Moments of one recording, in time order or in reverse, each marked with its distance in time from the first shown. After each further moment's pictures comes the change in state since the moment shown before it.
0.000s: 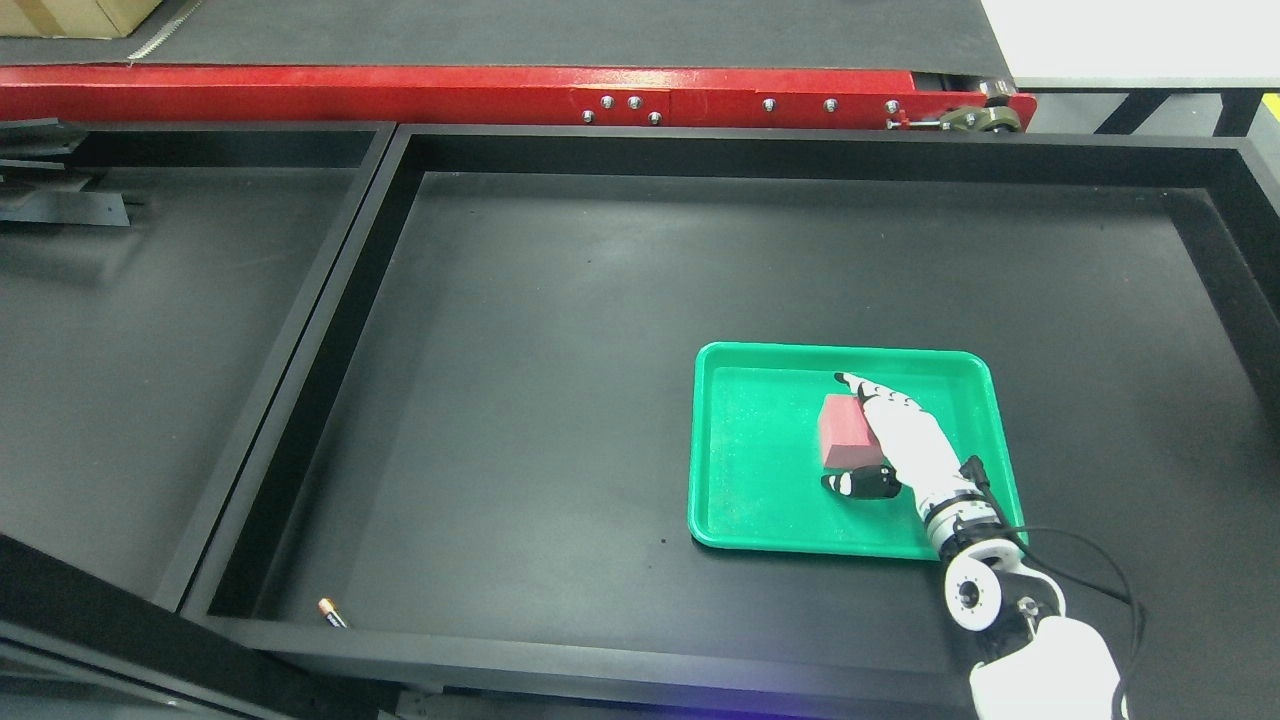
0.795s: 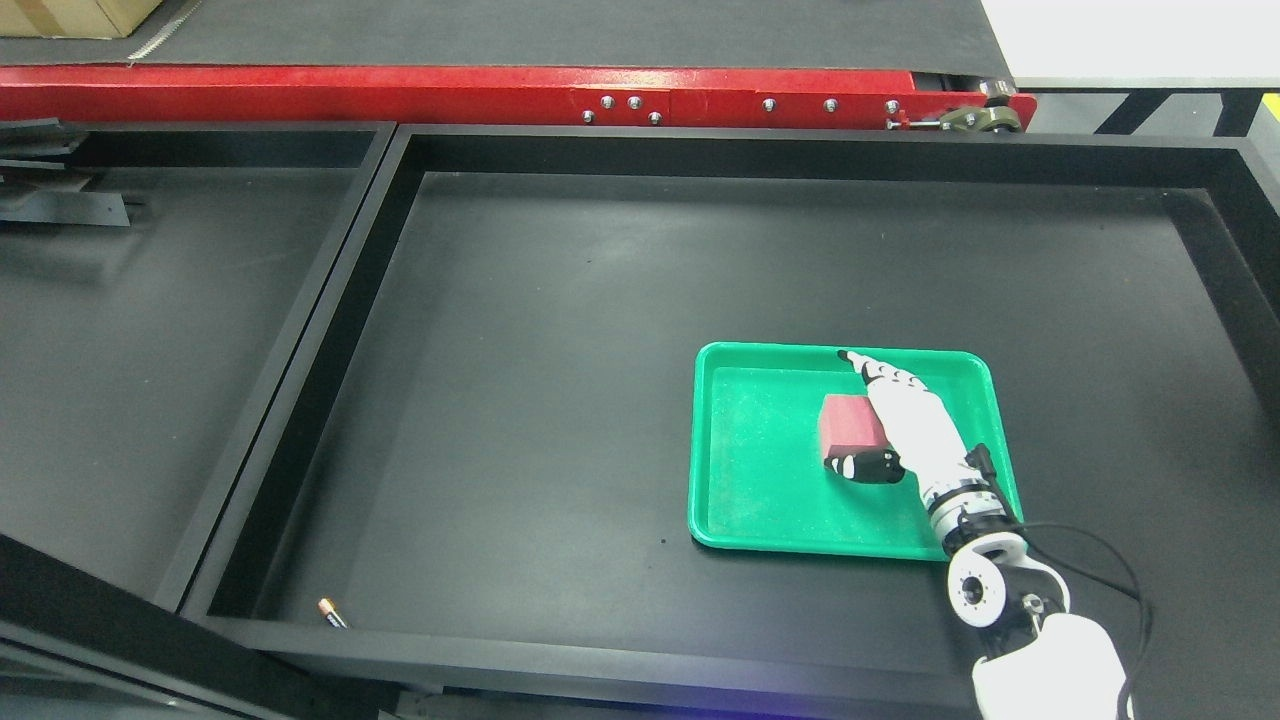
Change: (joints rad) left arm 0.000 0.000 0.000 0.000 0.000 0.000 0.000; right arm 0.000 0.000 -0.001 -0.041 0.003 -0.013 -0.029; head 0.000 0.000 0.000
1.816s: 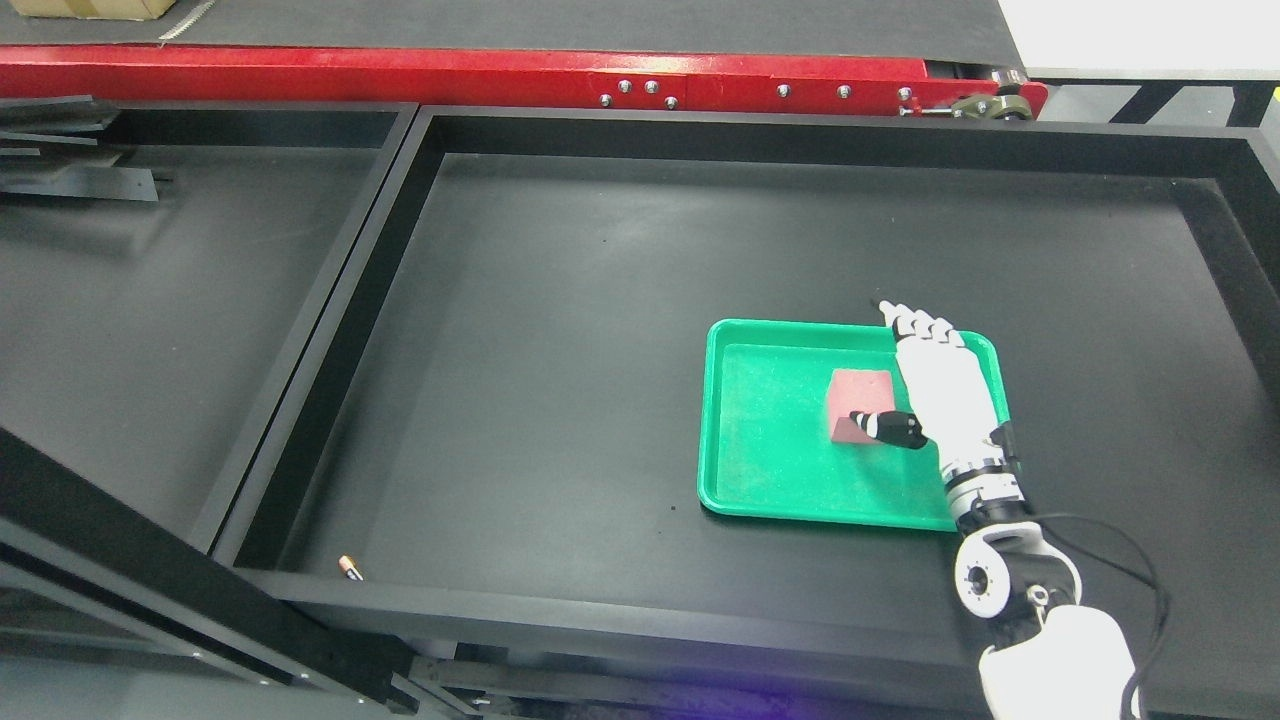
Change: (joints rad) left arm 0.000 0.000 0.000 0.000 0.000 0.000 0.000; right arm -0.003 0.000 -0.010 -0.053 0.089 0.003 -0.110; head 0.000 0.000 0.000
